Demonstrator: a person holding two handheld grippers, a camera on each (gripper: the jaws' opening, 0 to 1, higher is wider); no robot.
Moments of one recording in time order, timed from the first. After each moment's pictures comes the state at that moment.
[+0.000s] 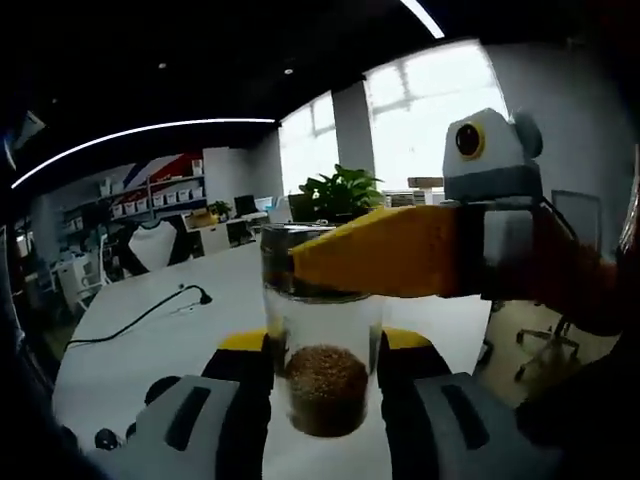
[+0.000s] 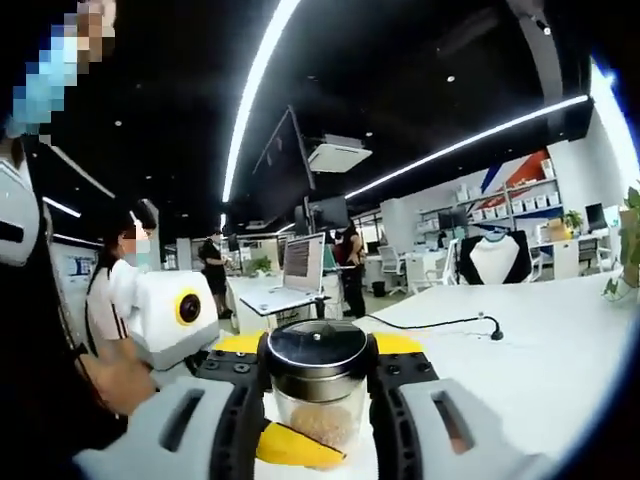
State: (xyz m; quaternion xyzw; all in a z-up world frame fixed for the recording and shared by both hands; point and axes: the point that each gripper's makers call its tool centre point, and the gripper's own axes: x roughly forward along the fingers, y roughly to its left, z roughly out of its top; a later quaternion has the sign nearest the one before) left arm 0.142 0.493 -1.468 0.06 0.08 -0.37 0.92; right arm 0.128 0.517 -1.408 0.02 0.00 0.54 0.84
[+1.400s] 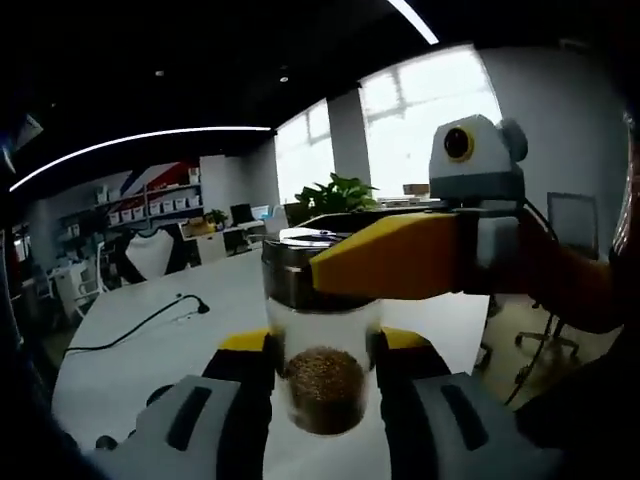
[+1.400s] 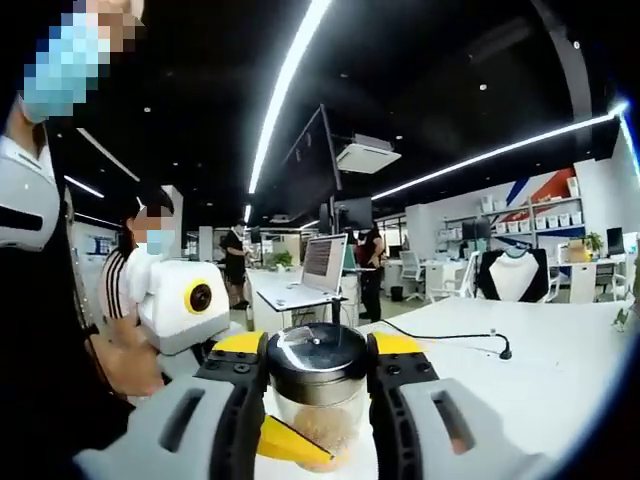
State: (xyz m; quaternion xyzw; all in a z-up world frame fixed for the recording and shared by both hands) left arm 0.141 0.491 -1.461 0.07 0.06 -0.38 0.92; right arm 0.131 0.510 -1.403 0.03 -0.02 0.58 0.82
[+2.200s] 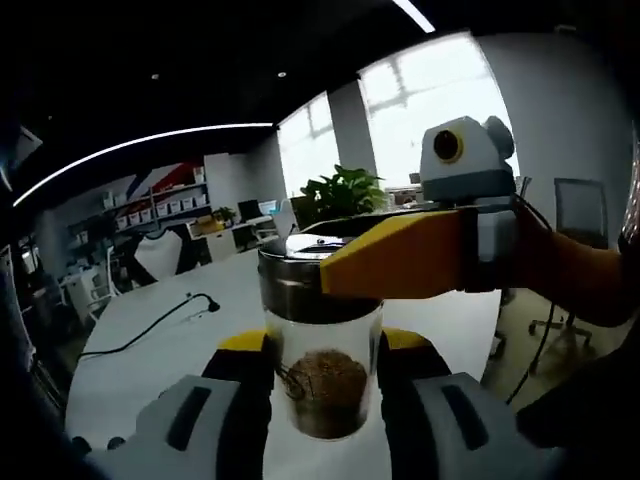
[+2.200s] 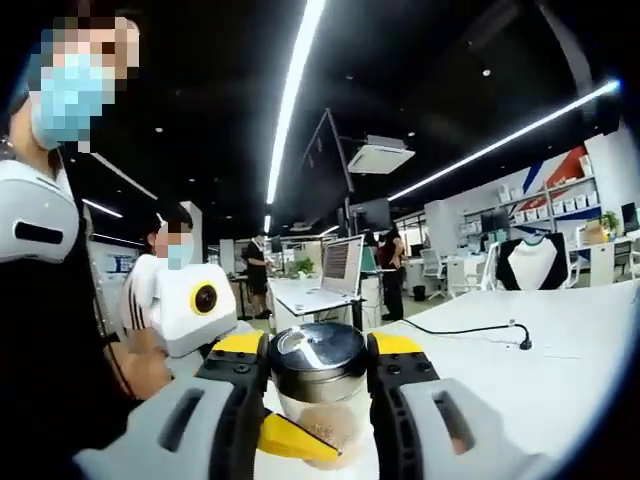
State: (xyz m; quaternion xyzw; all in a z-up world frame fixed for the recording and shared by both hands) left arm 0.157 0.497 -1.468 0.12 0.07 -0.30 0.94; right arm 0.135 0.512 -1.412 0.06 -0.01 0.55 0.83
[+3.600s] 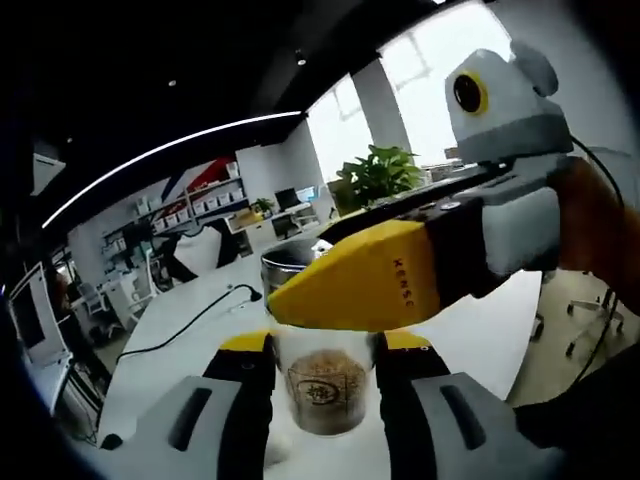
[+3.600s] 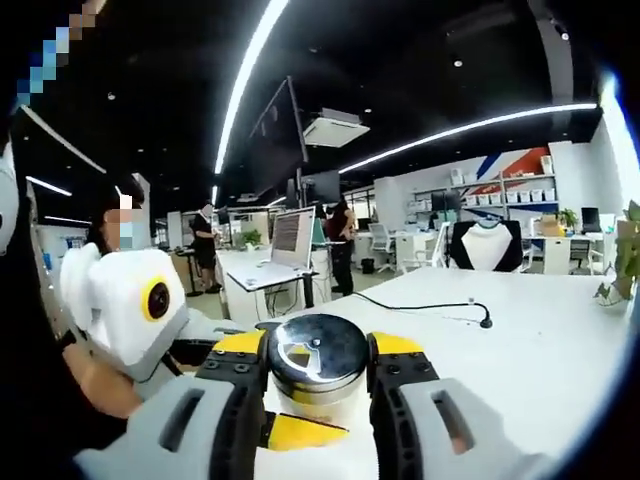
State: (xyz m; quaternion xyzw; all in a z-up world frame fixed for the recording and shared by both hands) left arm 0.162 0.512 -1.473 0.16 0.08 -0.25 0.95; right arm 0.152 0.518 -1.425 0.02 0.05 0.49 0.87
